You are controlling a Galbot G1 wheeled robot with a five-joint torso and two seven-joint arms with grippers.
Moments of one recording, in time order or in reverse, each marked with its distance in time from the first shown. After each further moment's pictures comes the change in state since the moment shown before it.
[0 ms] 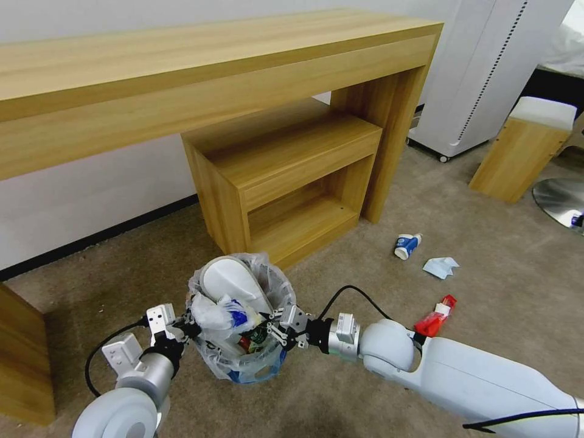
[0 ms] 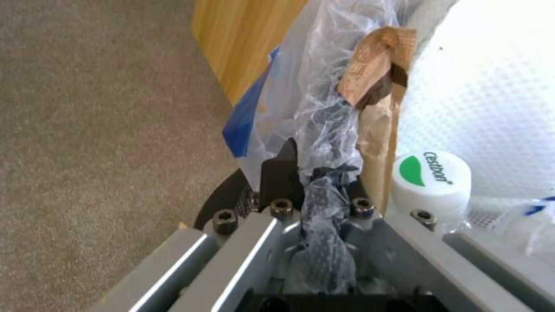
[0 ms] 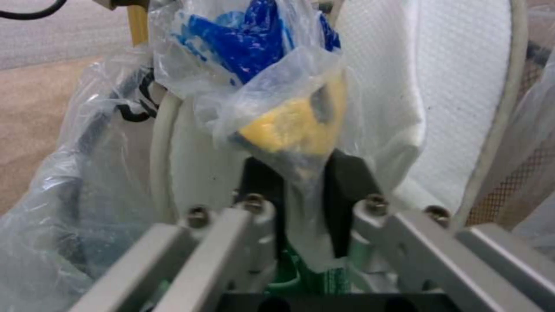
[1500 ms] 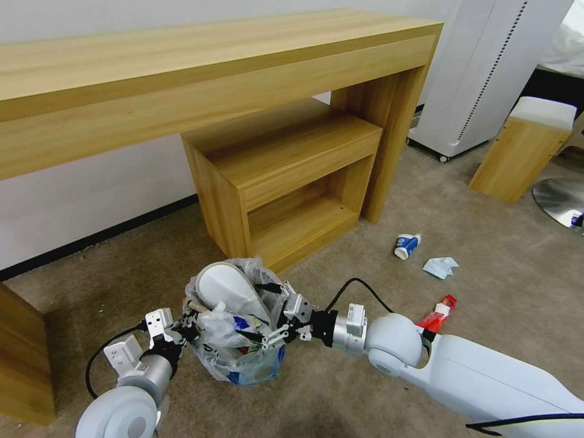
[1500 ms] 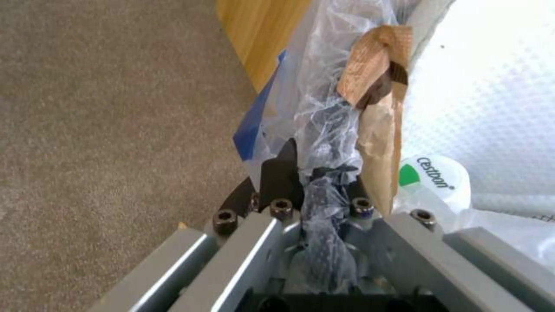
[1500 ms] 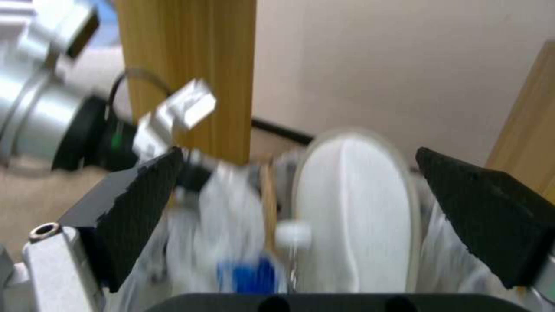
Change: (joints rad) left arm -0.019 0.000 -0.010 0.075 -0.021 0.000 -0.007; right arm -0.054 0.009 0.128 0.100 0.096 0.039 0.004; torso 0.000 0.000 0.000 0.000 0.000
